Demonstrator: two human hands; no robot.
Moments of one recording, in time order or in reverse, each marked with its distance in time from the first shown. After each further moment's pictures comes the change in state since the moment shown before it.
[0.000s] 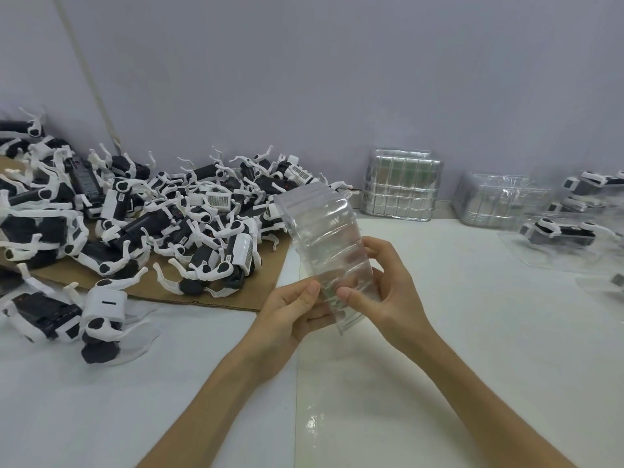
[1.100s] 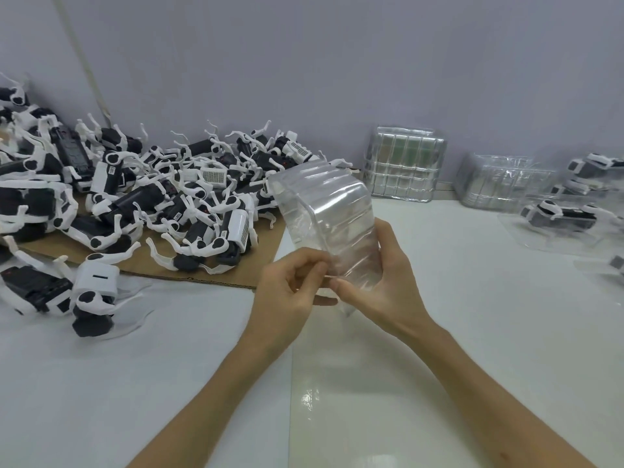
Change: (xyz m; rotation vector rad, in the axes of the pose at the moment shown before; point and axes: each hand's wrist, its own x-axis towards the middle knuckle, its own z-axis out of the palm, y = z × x) left_hand -0.005 -0.006 0.016 0.424 0.292 0.285; right_hand -0.004 0.000 0.003 -0.261 0.023 -0.166
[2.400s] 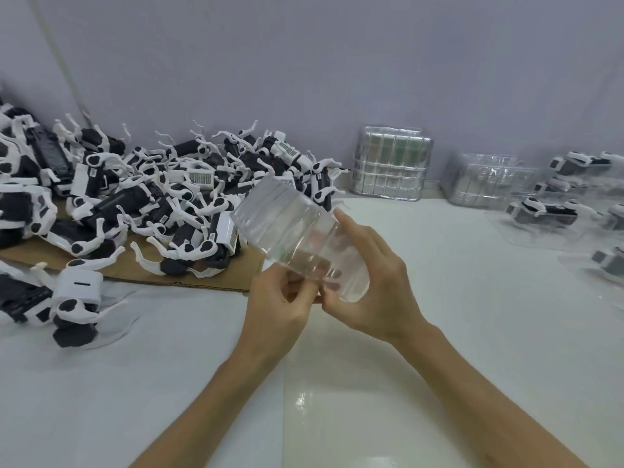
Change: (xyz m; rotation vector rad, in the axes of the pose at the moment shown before) left_hand -0.007 -0.001 0.004 0.033 0.044 0.047; right_hand 0.000 -0.003 0.002 -0.396 0.044 -0.285
